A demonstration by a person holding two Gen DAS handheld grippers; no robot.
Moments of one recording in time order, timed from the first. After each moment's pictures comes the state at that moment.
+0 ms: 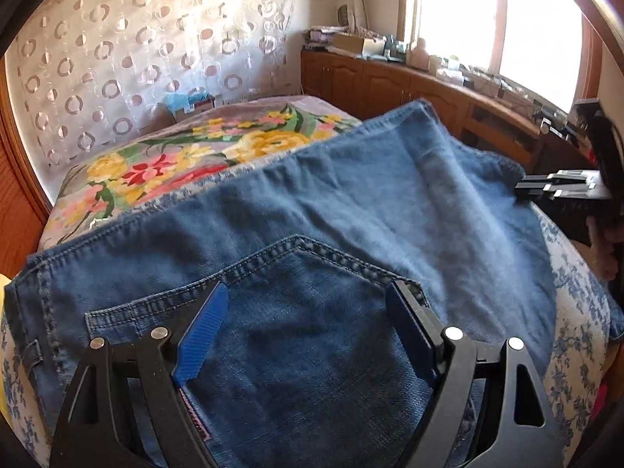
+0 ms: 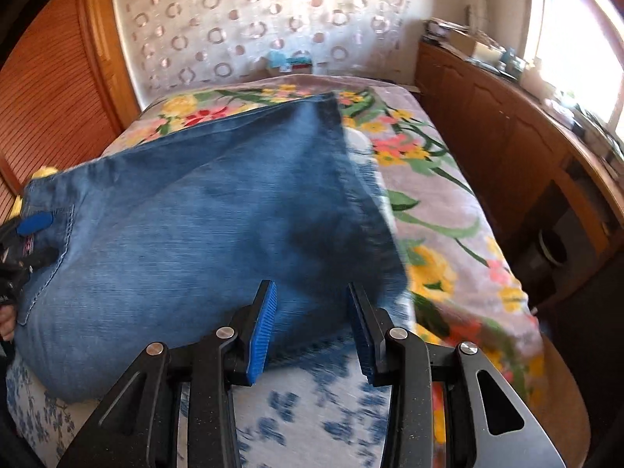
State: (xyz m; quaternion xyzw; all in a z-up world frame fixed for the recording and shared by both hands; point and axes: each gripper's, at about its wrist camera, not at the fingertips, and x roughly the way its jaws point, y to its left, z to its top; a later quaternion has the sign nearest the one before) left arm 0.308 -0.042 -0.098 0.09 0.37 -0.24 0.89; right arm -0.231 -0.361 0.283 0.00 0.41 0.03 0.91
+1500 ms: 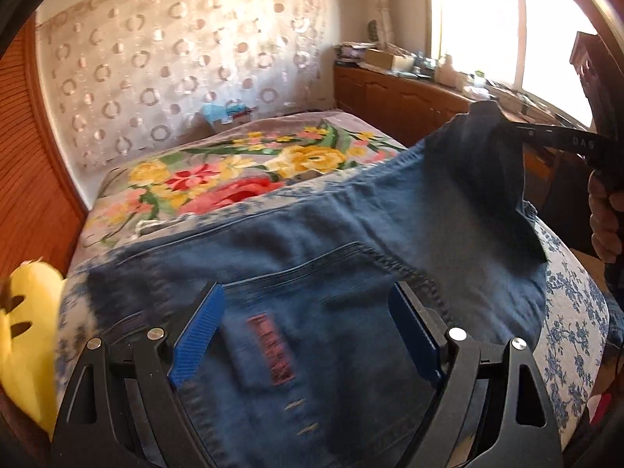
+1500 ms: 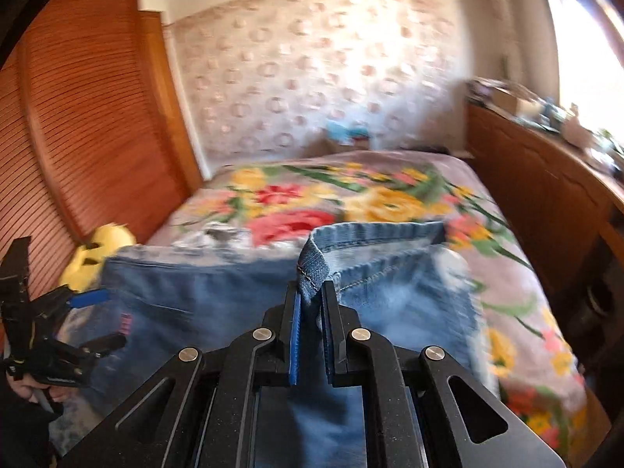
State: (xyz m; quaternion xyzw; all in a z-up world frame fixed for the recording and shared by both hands) left arm 0.273 0.012 -0.053 0.08 0.34 -0.17 0.92; right arm -0.246 -0.262 0.352 0.02 0.28 0.15 0.95
